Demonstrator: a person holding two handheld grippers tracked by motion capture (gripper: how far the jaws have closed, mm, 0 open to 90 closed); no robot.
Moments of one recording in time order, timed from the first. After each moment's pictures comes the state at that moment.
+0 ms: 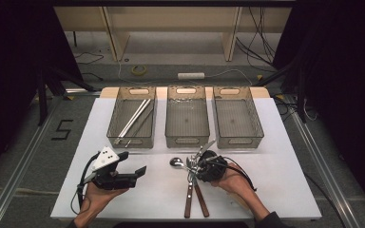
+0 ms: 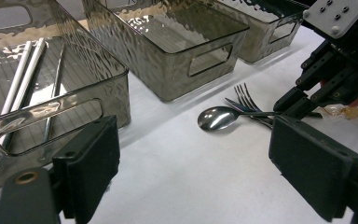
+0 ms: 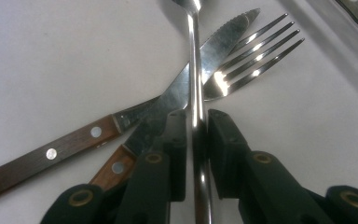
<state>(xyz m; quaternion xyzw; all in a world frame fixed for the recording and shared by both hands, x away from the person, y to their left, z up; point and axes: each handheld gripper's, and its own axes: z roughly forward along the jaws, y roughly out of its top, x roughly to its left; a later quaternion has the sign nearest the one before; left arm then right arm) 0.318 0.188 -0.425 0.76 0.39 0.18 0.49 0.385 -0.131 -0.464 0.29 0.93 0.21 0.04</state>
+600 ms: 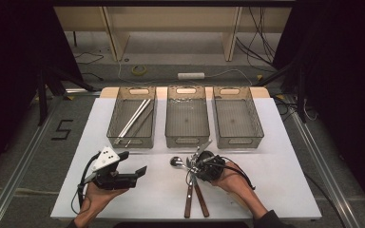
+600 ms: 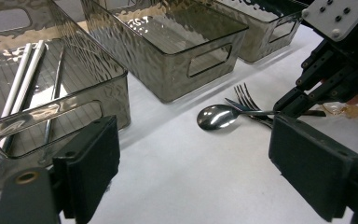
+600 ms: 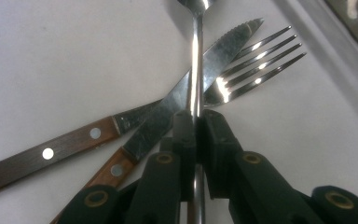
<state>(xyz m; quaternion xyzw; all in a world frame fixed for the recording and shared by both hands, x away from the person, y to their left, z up) 0.318 0.188 -0.425 0.76 0.39 0.19 0.49 0.384 -0.124 -0.460 0.27 0.94 0.20 0.06</state>
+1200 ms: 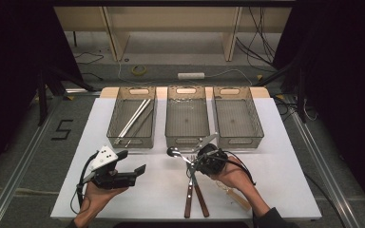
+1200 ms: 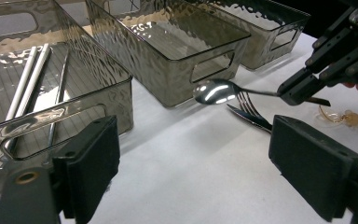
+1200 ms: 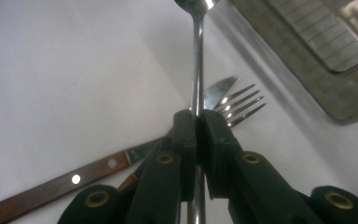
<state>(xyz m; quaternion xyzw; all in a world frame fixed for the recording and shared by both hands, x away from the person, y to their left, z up) 0.318 0.191 -0.423 0.75 0.39 0.19 0.49 0.387 -0.128 -0.430 0.27 0.92 0.26 0.07</state>
